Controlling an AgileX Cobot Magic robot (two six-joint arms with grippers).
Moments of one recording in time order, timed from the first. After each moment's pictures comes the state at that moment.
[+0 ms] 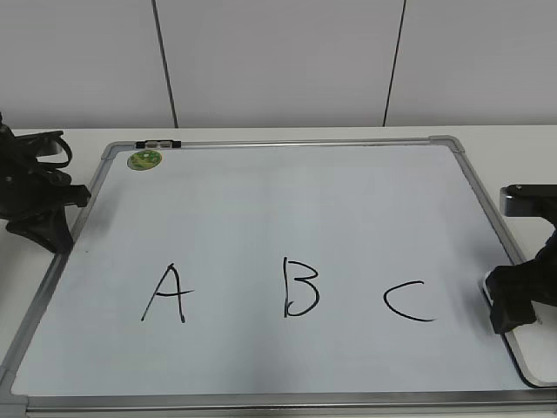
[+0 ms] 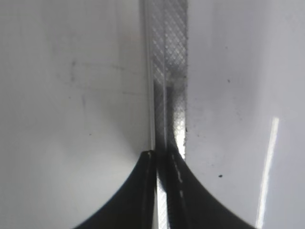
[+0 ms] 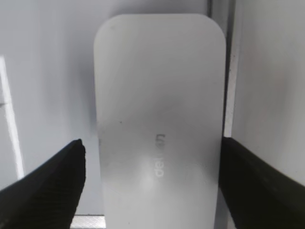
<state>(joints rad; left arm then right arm) 0.00 2.12 -1.41 -0.22 0.90 0.12 0.09 1.62 -0.78 0.00 0.68 0.06</state>
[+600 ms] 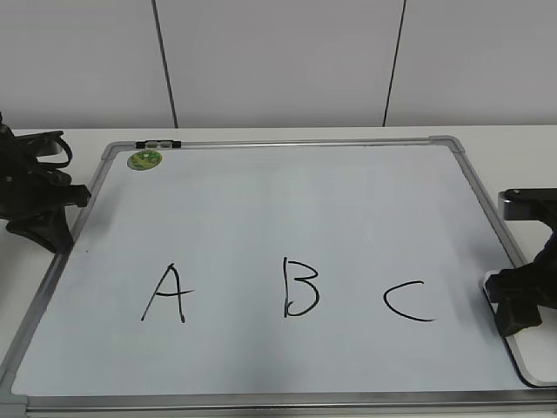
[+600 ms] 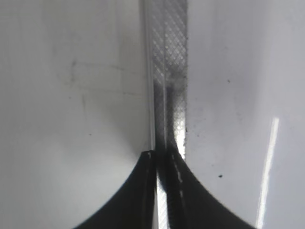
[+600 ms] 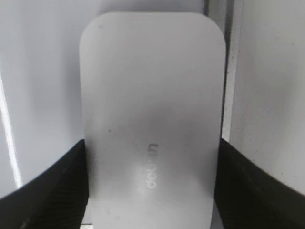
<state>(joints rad) 0.00 2.12 -1.41 -0.22 0.90 0.12 0.09 1.65 -0.78 -0.01 0.68 0.08</state>
